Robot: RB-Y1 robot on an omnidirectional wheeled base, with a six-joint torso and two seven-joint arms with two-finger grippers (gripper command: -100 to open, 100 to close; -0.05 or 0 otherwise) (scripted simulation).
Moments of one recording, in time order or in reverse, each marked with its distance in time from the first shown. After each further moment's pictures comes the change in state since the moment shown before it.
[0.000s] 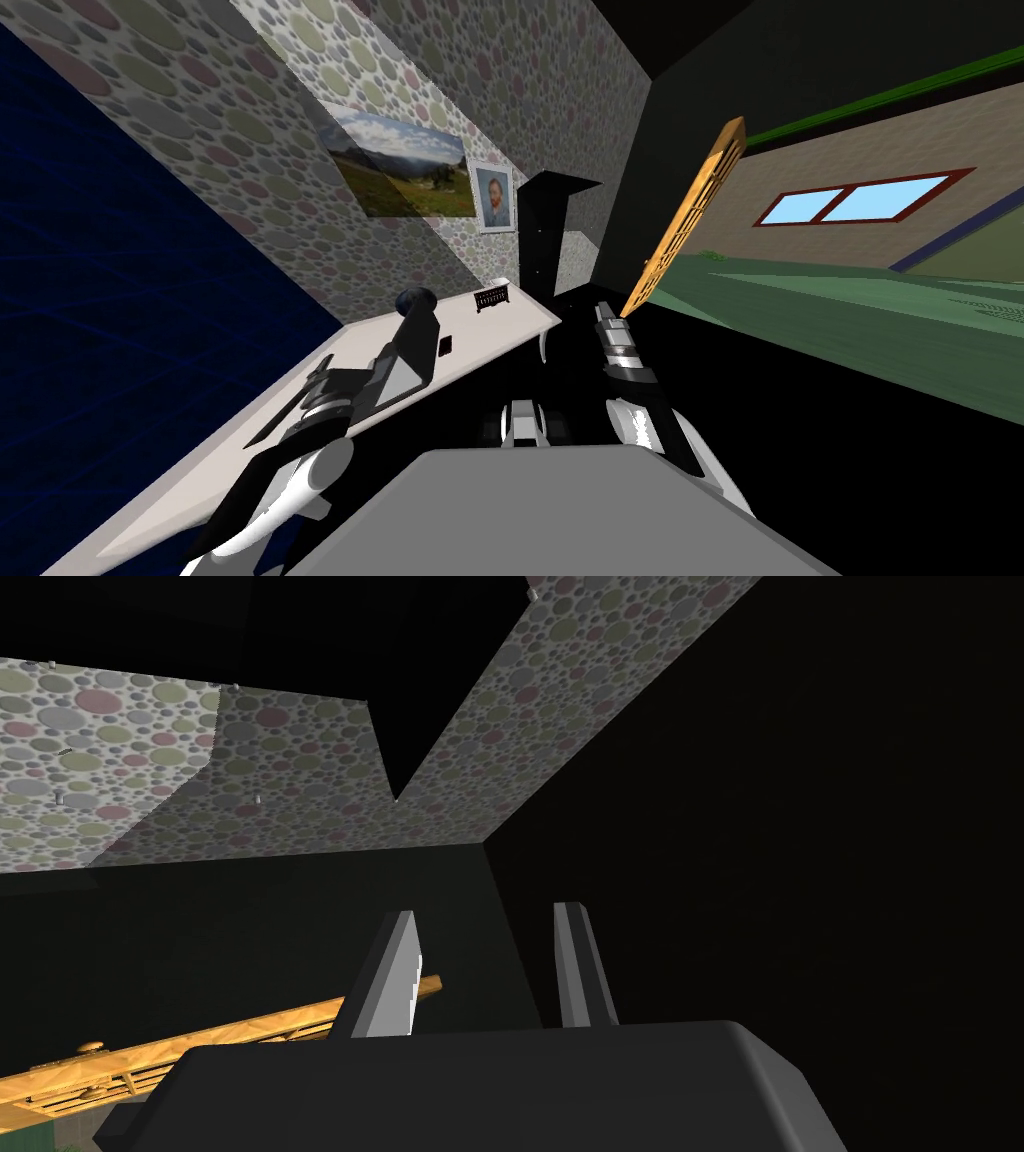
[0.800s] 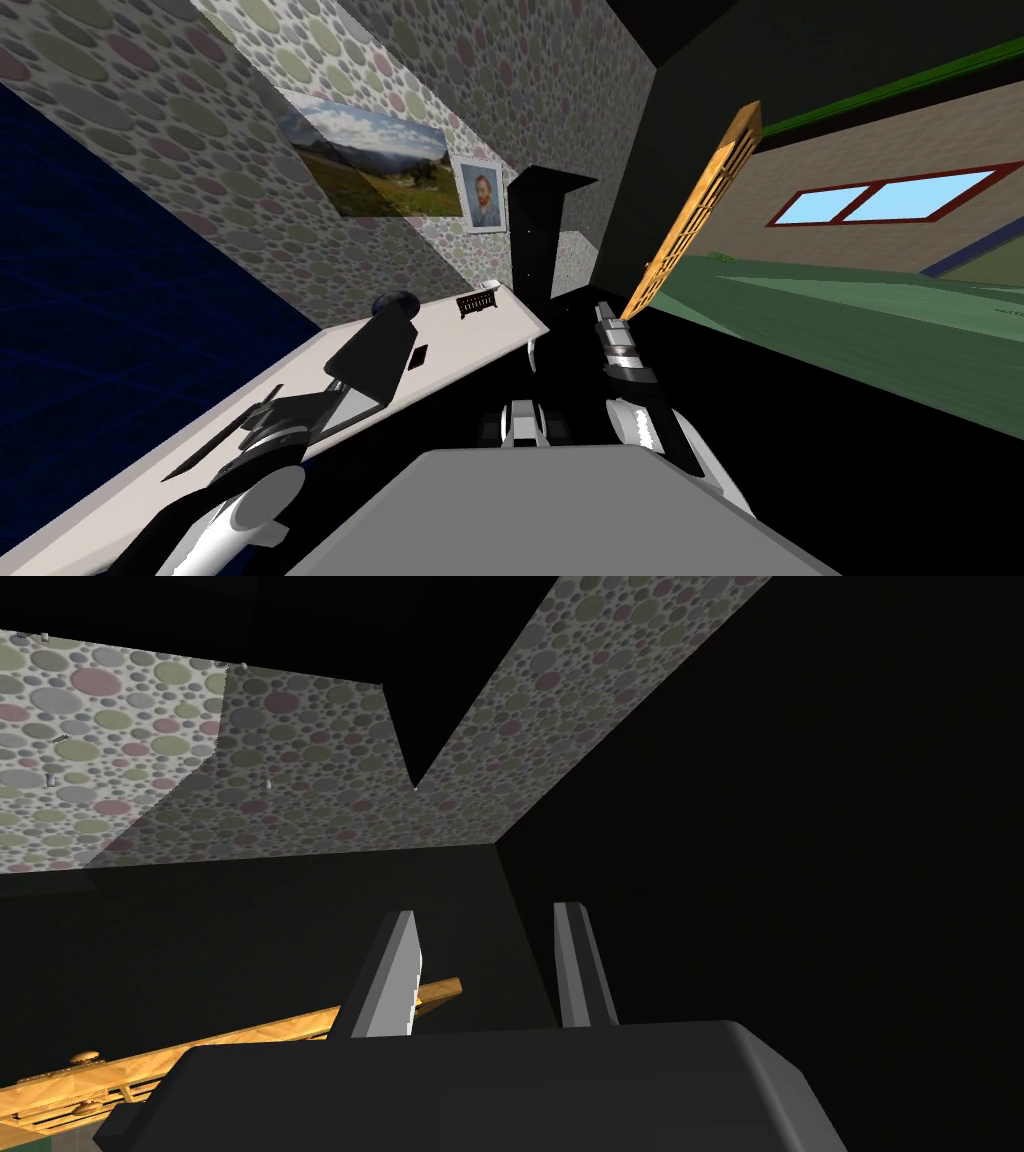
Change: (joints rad) left arm 0.014 0.042 0.150 0.120 0.216 0.096 0.065; right arm 0.000 0.000 0.000 0.000 0.000 0.000 0.000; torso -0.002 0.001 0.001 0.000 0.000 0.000
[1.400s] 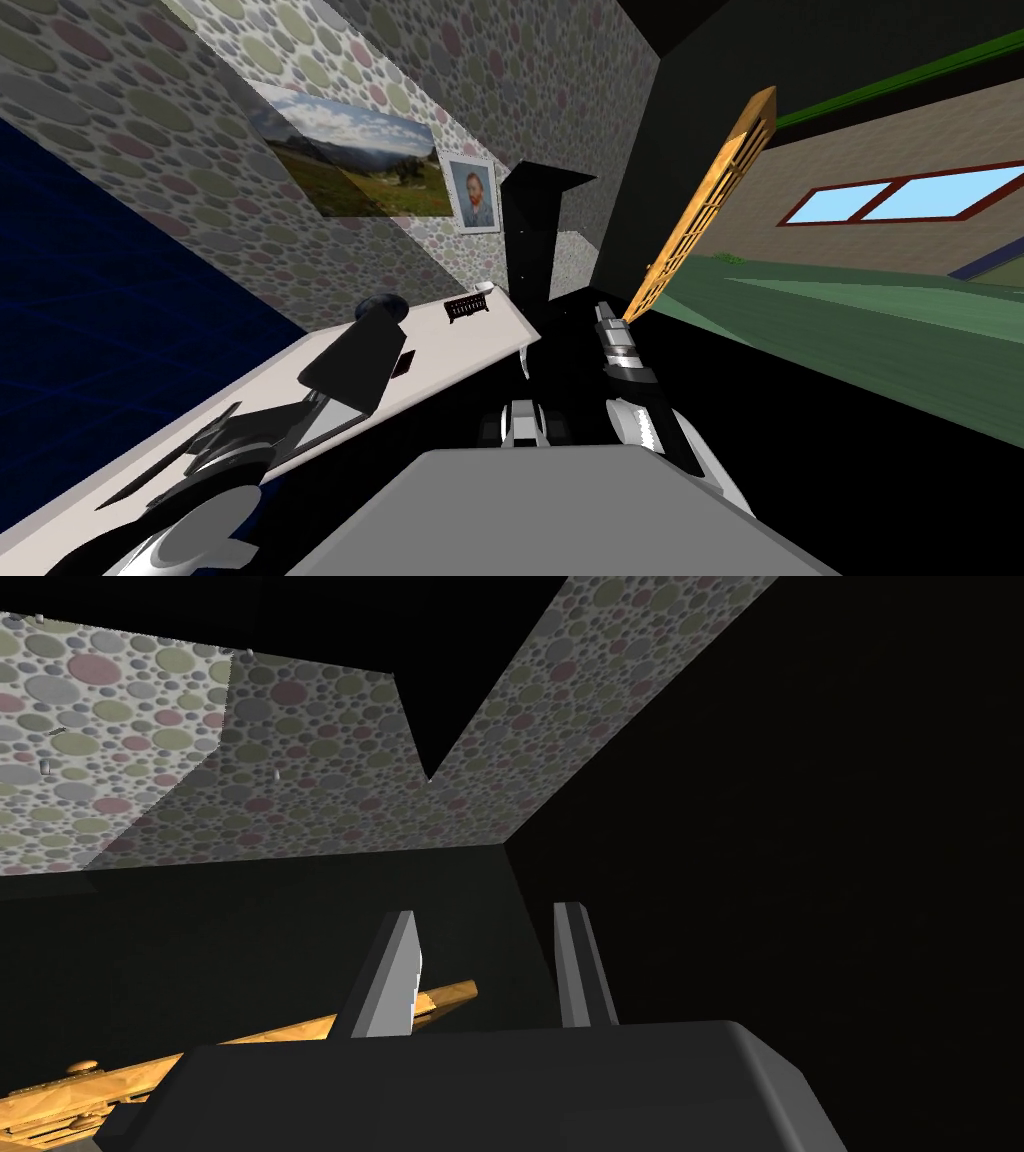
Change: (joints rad) left arm -0.005 0.051 0.099 0.070 0.130 0.068 0.038; right arm 0.000 0.000 0.000 0.000 0.000 0.000 0.000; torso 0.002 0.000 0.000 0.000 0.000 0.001
